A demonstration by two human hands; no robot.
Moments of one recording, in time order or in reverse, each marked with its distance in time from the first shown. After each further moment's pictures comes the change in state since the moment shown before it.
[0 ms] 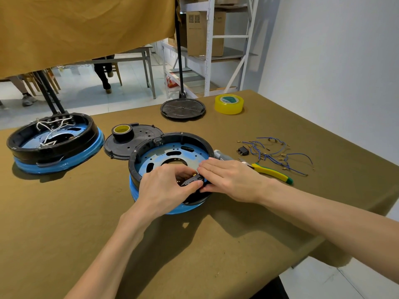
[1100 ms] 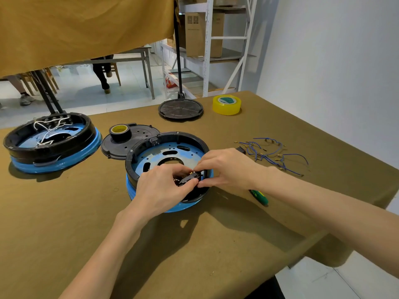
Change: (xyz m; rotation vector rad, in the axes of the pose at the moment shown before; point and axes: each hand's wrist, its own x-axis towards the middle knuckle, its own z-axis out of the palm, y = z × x) left_hand 0.001 0.001 0.002 0.038 -0.042 -0.023; right_hand 0.018 0.018 -0.020 0.378 -0.255 0.257
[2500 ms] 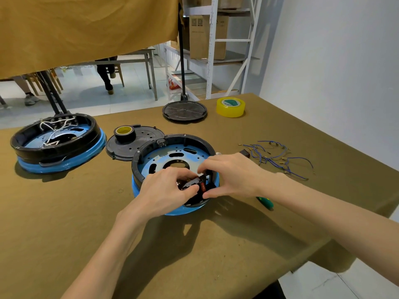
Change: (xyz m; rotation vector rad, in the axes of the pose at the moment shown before) left_hand 0.002 -0.005 -0.009 0.009 -0.177 0.015; right_hand -0.001 -0.009 -0.002 0.040 -0.056 0.086
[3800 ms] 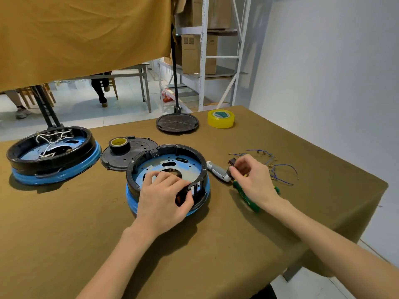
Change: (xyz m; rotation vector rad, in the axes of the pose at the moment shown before) left_hand -0.018 0.007 0.026 0.234 0.461 0.255; right_hand -0.055 0.018 0.019 0.413 0.620 0.674
